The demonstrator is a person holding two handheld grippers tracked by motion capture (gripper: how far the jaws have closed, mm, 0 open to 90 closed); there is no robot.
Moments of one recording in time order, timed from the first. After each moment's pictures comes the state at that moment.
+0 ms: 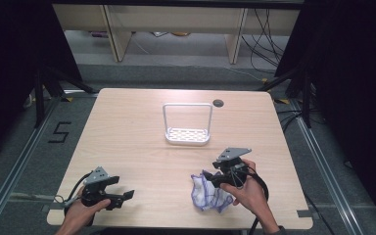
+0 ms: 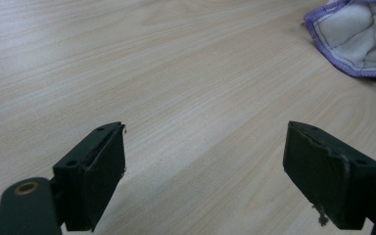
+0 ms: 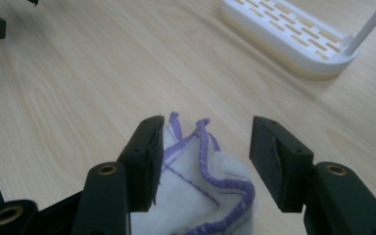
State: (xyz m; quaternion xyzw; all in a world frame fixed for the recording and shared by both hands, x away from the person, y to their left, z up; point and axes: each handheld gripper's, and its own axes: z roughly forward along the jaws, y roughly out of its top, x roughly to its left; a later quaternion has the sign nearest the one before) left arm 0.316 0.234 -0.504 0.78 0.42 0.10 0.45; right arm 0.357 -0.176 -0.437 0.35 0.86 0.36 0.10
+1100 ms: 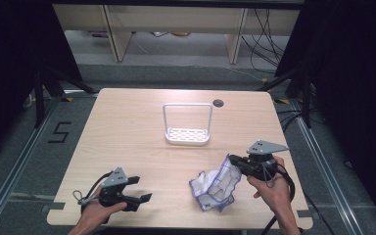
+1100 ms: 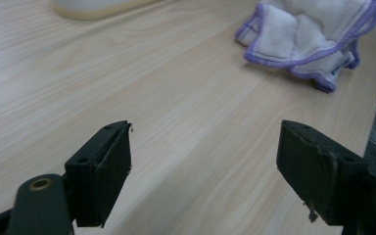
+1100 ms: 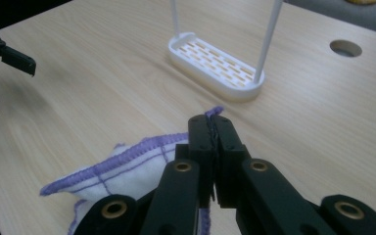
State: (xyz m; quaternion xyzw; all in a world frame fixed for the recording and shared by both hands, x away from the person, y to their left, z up) left arm 0.316 0.172 -0.496 0.82 0.32 0.08 0.47; right arm 0.348 -0.235 -0.402 0.38 0.81 0.42 0.16
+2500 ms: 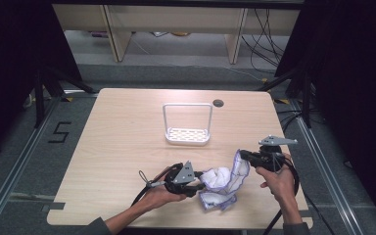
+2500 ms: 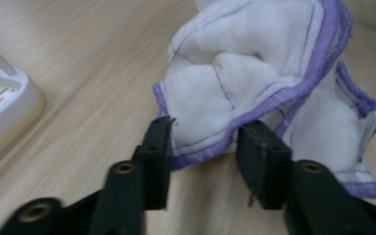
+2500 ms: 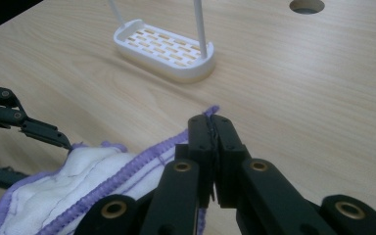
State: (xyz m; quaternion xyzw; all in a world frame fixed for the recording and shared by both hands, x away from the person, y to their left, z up) left arm 0.365 0.024 -0.503 0.86 0.13 0.11 0.49; right arm 0.385 -0.275 -0.431 0.44 0.78 0.42 0.14
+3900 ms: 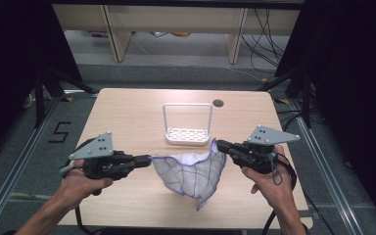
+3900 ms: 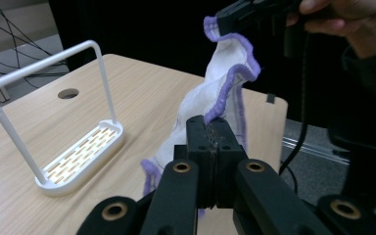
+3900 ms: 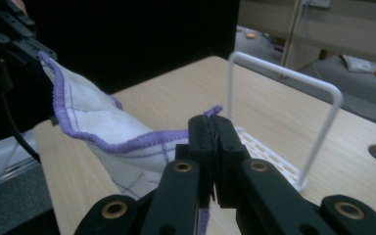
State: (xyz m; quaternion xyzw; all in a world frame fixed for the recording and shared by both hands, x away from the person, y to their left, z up) left arm 0.310 0.185 -0.325 0.79 0.18 0.08 0.57; right arm 0.327 -0.202 -0.322 0.29 0.78 0.54 0.15
